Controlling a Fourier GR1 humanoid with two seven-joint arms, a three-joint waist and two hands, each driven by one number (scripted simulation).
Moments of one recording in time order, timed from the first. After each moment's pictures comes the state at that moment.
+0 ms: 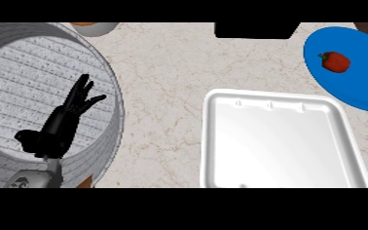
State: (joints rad) left arm -0.07 0.34 -0.11 -1.47 0.18 0.06 -0.12; right arm -0.90 -0.87 -0.52 -0.10 0.18 0.18 -0.54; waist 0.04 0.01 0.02
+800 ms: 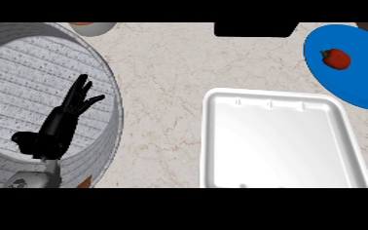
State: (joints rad) left arm -0.06 0.34 -0.11 -1.49 0.18 0.06 -0.11; right arm -0.63 -1.02 -0.60 -0.12 0.10 0.46 -0.69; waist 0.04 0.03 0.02
